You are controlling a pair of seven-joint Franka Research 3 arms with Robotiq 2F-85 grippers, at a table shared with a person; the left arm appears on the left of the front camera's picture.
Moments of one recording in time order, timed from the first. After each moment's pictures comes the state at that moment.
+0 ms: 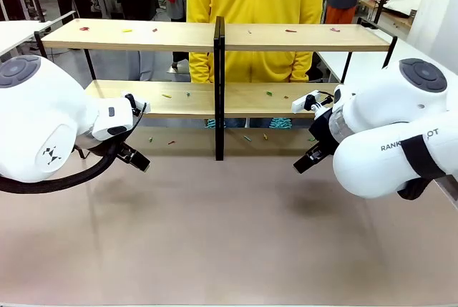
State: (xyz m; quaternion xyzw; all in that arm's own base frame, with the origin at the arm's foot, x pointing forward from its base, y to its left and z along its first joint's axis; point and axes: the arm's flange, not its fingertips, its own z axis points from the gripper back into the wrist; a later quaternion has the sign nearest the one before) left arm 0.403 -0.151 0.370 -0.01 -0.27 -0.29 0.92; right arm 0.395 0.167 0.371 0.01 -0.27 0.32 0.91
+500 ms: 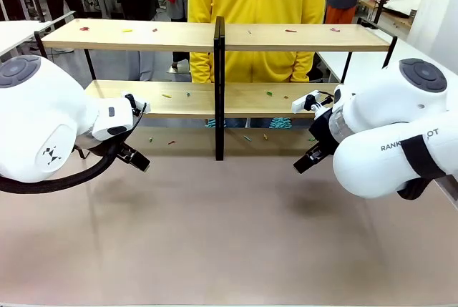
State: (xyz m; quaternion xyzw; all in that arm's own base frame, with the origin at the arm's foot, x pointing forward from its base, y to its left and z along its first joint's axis) left arm 0.403 -0.151 0.370 -0.01 -0.27 -0.29 0.92; right arm 0.395 0.167 0.371 0.01 -0.27 0.32 0.91
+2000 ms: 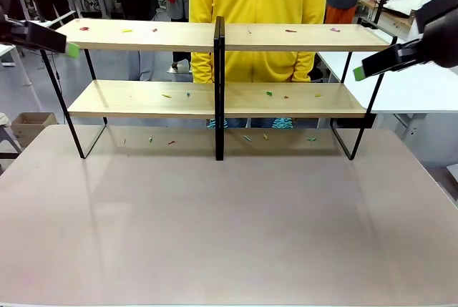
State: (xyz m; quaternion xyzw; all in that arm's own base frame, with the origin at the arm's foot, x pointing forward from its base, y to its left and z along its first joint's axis) left arm 0.313 -0.069 0.605 -0.08 -0.47 -0.16 0.86; right arm 0.296 0.105 0.588 0.07 -0.41 0.15 0.90
